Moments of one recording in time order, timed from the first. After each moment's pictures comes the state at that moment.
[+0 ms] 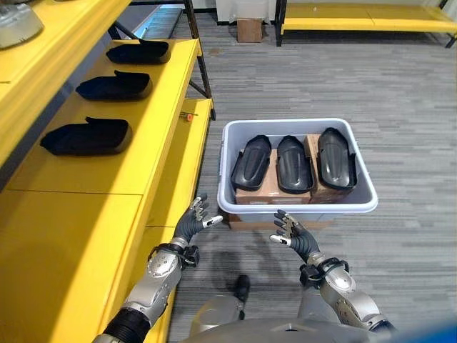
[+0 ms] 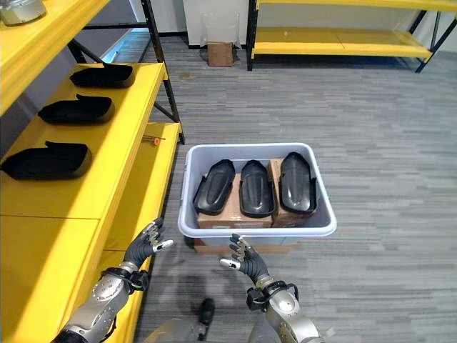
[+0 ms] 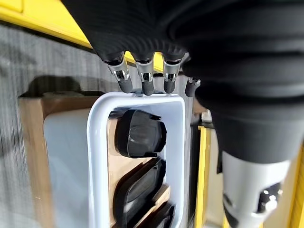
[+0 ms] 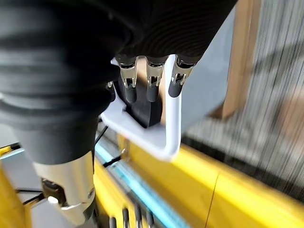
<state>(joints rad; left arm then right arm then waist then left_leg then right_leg) 0.15 0.40 -0.33 0.26 -0.52 -0.12 0.05 0.11 -0.32 0.47 0.27 0.52 -0.08 0.03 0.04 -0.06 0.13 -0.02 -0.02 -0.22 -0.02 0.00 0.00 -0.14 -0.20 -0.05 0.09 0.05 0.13</state>
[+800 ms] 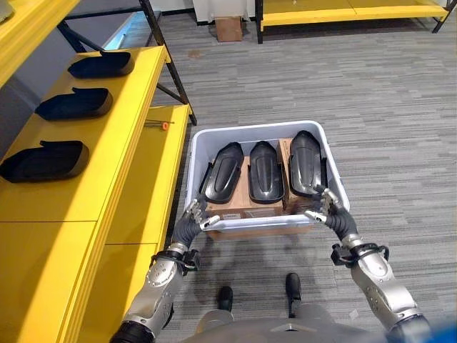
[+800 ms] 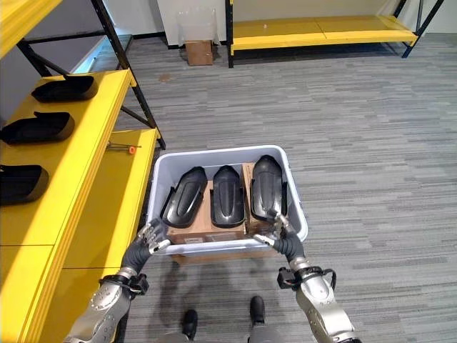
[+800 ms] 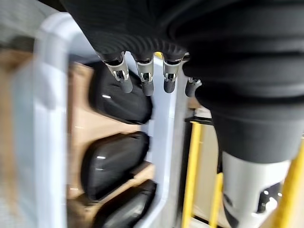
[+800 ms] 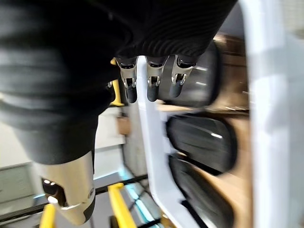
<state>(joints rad) 0.15 0.37 -0.24 0.10 -0.54 -0.15 0.04 0.09 -0.45 0.24 0.04 0.45 -0.15 -0.04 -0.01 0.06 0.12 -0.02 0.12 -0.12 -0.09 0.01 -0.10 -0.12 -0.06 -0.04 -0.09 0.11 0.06</state>
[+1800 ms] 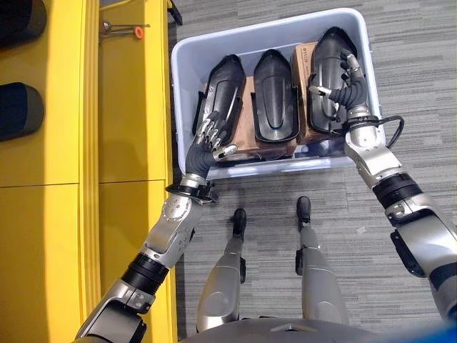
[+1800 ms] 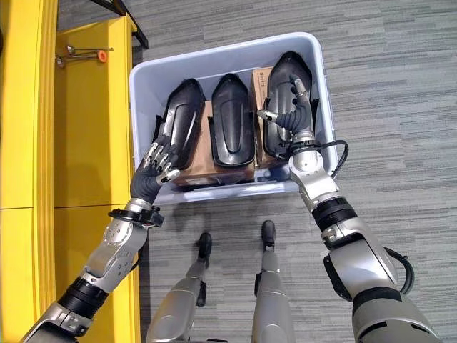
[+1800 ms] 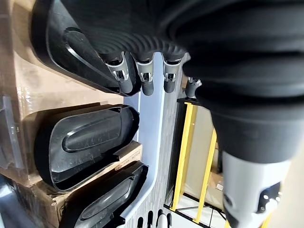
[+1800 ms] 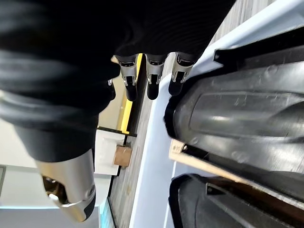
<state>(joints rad) -0.26 0.41 -0.35 0.02 -0.65 -0.24 0.14 -0.88 -0.52 0.40 0.65 0.34 -0.18 -0.37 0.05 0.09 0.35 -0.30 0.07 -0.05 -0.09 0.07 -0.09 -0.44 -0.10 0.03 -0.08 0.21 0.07</state>
